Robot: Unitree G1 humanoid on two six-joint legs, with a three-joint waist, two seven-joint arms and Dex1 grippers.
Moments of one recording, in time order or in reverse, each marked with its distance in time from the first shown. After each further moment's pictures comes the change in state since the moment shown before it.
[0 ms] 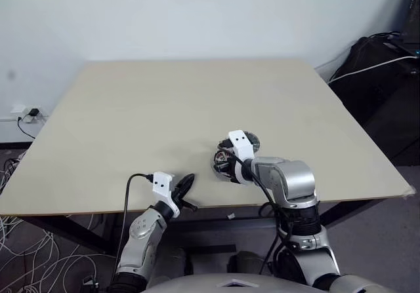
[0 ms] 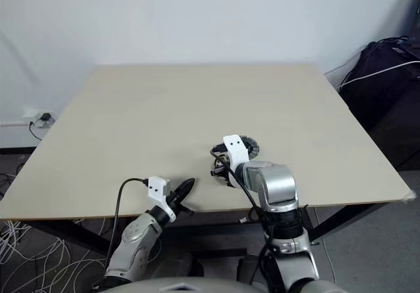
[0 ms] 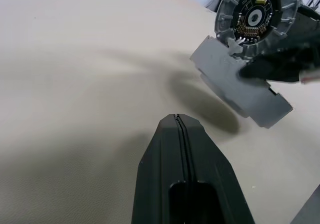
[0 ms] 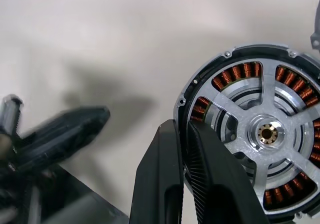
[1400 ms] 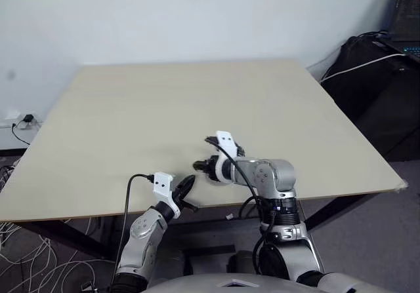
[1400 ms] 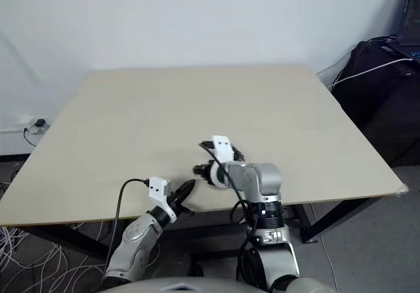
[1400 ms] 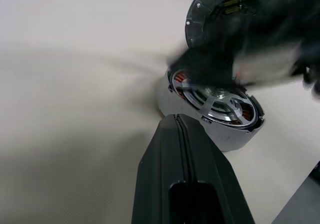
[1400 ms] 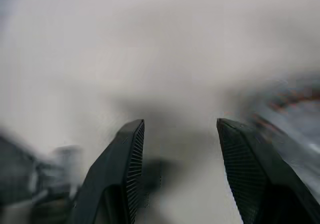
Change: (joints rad) left arm 0.001 -0.008 -0.002 -0.020 0.000 0.046 0.001; right arm -0.040 0.018 0.152 0.114 0.326 -0.265 -0.186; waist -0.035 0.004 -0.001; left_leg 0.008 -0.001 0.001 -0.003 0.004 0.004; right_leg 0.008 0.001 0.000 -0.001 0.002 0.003
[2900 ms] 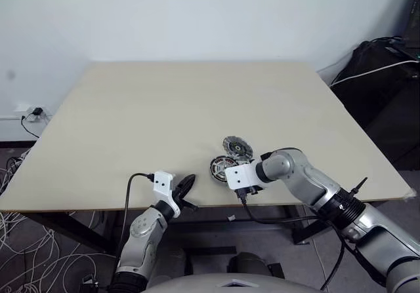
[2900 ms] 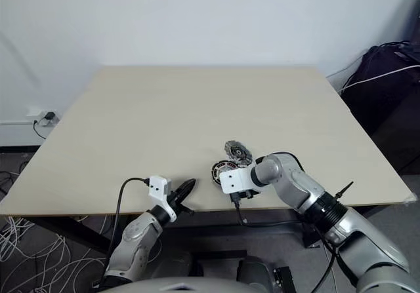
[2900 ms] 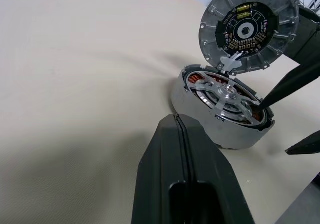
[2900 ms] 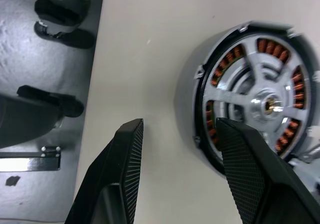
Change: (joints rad) left arm -0.001 0.002 0.004 -0.007 0.000 0.012 0.000; right arm -0.053 -0.742 0.532 0.176 -0.691 -1.009 0.827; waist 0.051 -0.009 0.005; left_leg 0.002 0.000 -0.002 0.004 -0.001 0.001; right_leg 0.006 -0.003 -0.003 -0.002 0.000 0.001
